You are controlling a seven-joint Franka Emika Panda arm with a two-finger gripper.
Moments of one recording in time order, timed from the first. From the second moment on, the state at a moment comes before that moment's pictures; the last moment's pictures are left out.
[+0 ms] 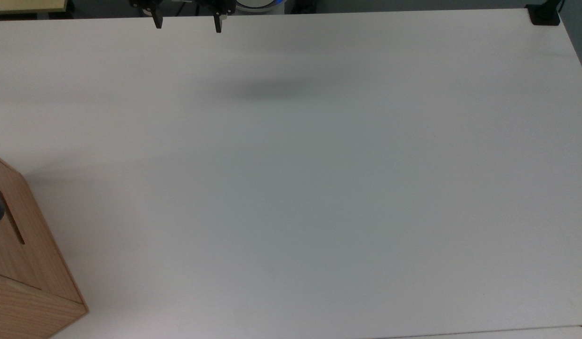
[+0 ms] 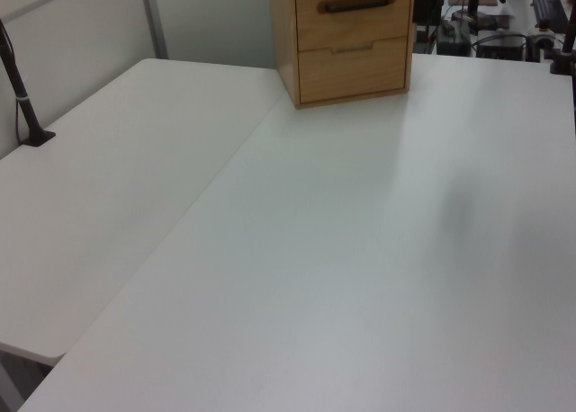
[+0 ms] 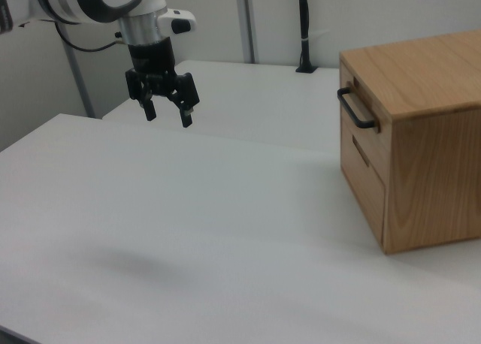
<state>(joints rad) 0.06 0.07 -0.13 -1.50 -0.03 1.58 -0.05</state>
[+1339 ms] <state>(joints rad) 0.03 0.29 -0.32 -1.52 -0.28 2.44 -0.65</state>
